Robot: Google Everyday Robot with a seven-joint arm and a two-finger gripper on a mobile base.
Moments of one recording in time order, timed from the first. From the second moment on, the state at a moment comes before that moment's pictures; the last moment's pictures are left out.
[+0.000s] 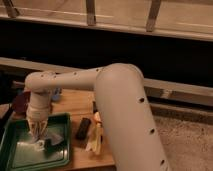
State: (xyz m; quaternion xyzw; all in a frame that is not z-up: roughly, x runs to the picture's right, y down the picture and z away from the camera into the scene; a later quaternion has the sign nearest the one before) arm -0.327 0.210 0.673 -0.57 0.17 0.45 0.67
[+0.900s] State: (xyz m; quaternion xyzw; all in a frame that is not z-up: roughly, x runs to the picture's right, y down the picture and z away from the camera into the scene) arm -0.356 0.277 0.645 -0.61 0.19 0.39 0.66
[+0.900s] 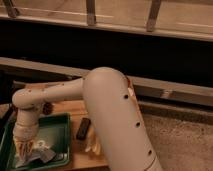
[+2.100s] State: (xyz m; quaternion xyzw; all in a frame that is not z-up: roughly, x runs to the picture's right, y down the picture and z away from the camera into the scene) arm -0.318 0.245 0.723 -0.51 0.26 0.45 0.69
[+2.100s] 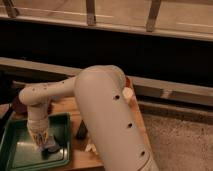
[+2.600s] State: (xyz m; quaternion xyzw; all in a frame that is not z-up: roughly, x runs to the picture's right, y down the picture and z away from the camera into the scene) arm -0.391 0.206 0.718 -0.51 0.21 0.41 0.72
